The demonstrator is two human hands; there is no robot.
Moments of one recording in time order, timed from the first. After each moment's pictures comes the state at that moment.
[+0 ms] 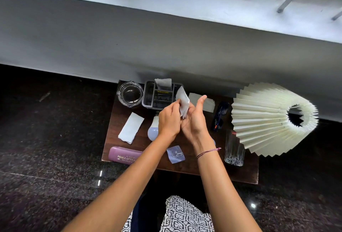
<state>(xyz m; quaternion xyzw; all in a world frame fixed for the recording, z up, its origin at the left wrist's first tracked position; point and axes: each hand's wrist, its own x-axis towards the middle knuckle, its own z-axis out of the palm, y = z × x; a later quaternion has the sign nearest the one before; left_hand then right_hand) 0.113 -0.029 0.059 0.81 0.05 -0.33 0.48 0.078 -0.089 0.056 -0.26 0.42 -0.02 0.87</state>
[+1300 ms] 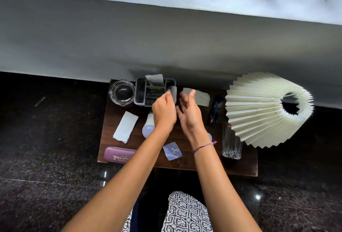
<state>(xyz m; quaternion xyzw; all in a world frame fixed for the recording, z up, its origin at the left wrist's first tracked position) 0.116 -0.049 0.060 0.87 0.04 -0.24 0.43 0.073 -0.099 0.050 -0.35 0.46 -0.05 0.81</state>
